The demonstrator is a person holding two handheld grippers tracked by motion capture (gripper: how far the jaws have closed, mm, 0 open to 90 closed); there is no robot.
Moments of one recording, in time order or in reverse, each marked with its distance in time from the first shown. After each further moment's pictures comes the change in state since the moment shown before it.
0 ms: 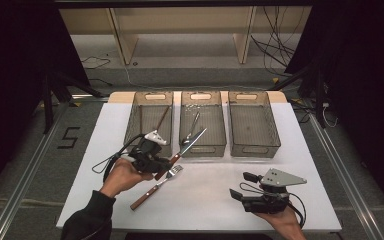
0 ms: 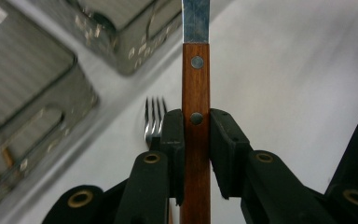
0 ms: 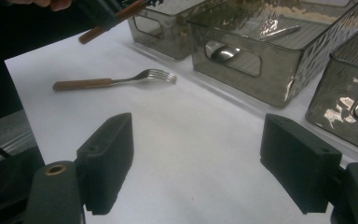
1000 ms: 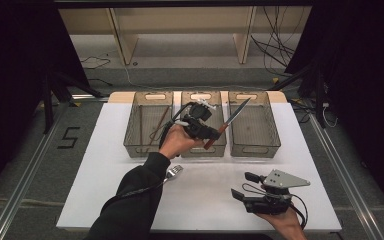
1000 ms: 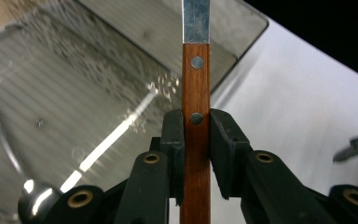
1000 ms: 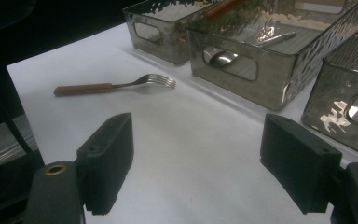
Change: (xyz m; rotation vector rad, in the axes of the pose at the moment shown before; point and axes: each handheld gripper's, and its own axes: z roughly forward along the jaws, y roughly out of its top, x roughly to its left) left arm -0.012 0.130 0.070 -0.104 -0.107 -0.022; right arm 0.000 -0.002 -0.004 -0.027 -0.001 0.001
